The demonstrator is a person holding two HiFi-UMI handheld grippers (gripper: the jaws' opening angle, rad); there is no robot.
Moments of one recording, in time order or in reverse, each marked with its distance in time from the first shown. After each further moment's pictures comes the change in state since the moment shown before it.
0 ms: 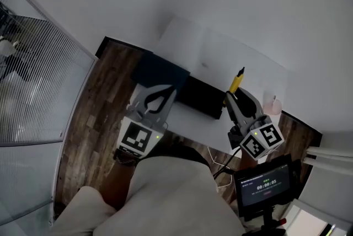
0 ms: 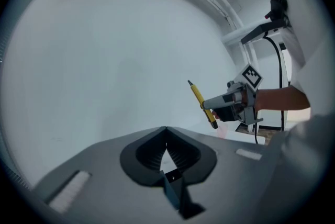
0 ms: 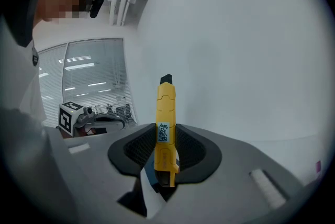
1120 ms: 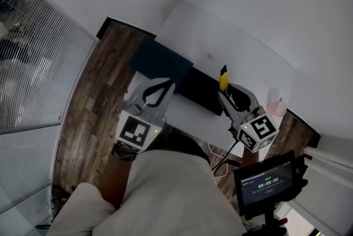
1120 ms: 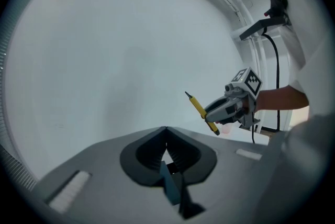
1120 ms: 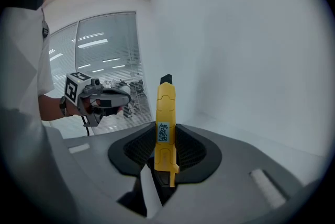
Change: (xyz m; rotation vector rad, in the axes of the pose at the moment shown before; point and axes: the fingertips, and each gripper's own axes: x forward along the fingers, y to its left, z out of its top) left arm -0.011 -0.006 -0.019 -0.047 0.048 0.047; right arm 0.014 0.013 -0.056 -0.180 0.253 0.126
